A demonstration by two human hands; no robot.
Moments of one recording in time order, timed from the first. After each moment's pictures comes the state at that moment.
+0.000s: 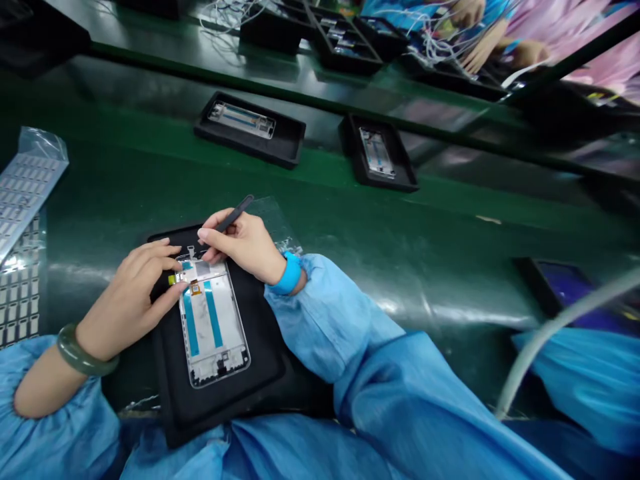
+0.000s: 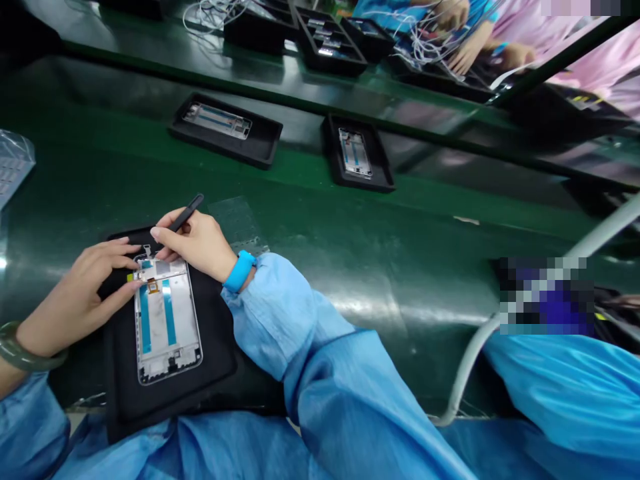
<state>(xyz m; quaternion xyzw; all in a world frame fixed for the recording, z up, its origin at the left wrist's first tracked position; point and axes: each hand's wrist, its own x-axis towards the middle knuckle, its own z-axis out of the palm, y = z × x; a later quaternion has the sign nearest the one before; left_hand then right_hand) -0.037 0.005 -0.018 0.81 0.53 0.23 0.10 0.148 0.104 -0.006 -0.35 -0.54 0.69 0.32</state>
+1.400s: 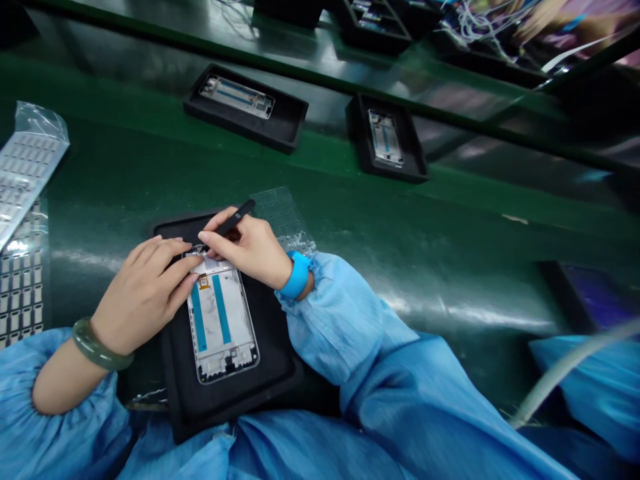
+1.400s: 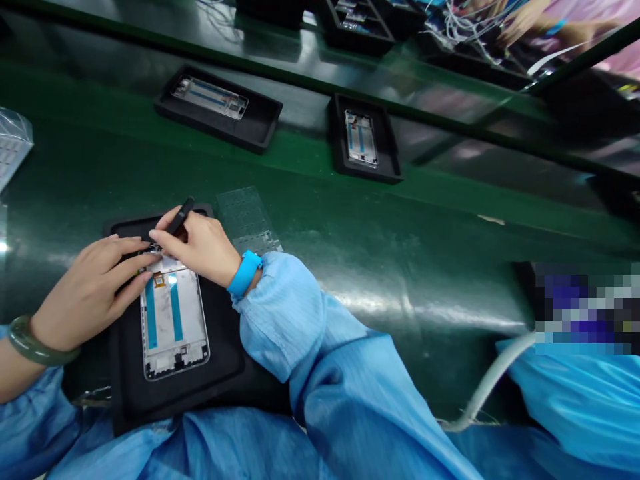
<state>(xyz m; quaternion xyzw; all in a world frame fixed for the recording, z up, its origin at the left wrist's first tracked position) -0.024 0.003 -0.016 0.84 0.52 0.16 -0.01 0.151 0.098 -0.010 -0.36 -0.70 0.55 0.29</state>
